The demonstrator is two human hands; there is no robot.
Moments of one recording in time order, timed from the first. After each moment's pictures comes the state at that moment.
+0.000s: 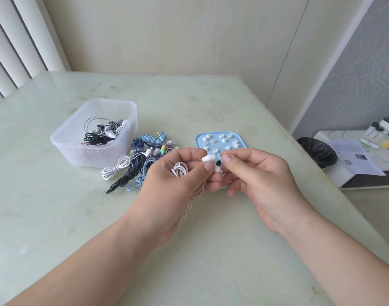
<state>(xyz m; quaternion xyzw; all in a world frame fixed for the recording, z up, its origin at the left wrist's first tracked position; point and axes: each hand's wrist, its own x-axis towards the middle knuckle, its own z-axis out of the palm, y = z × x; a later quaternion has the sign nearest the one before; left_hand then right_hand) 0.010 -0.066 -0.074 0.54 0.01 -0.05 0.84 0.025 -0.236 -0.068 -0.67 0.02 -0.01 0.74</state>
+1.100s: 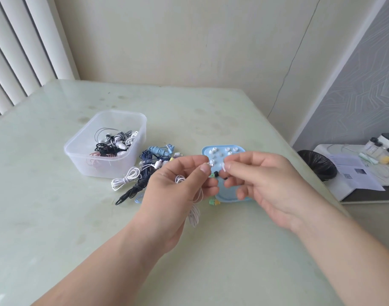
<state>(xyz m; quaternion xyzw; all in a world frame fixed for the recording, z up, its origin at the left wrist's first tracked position) 0.018 -0.058 -0.068 0.51 0.04 -0.03 0.86 0.037 -0.225 -0.028 -0.72 0.07 0.08 0.68</state>
